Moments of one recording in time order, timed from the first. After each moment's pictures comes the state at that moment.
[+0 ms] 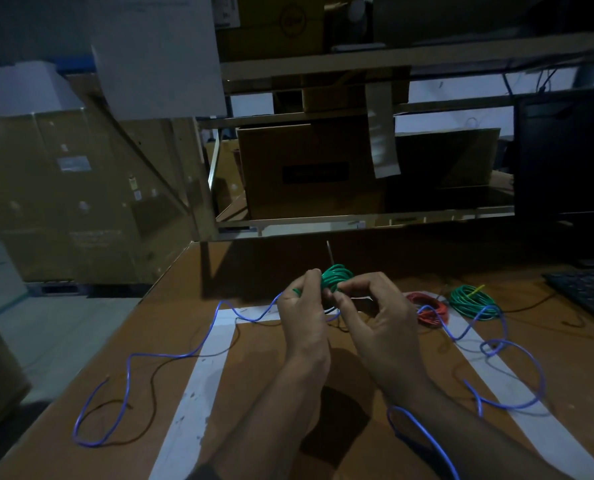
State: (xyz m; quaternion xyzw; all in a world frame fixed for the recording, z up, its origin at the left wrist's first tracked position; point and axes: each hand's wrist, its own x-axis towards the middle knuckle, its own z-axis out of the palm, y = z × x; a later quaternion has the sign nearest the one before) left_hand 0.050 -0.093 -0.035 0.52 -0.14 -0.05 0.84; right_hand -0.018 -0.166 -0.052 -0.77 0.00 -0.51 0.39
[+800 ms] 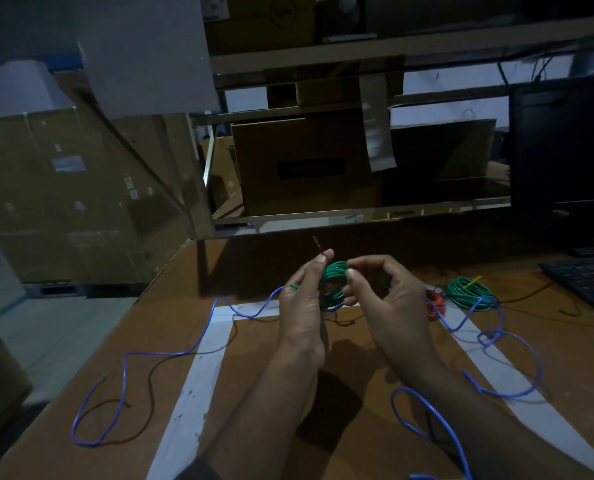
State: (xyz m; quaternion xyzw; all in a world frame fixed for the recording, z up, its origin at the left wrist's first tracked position) left_hand 0.053 -0.091 -0.035 0.50 -0.17 -0.15 0.84; right_hand -0.023 -0.179 -0.041 -0.70 0.01 -0.47 0.54
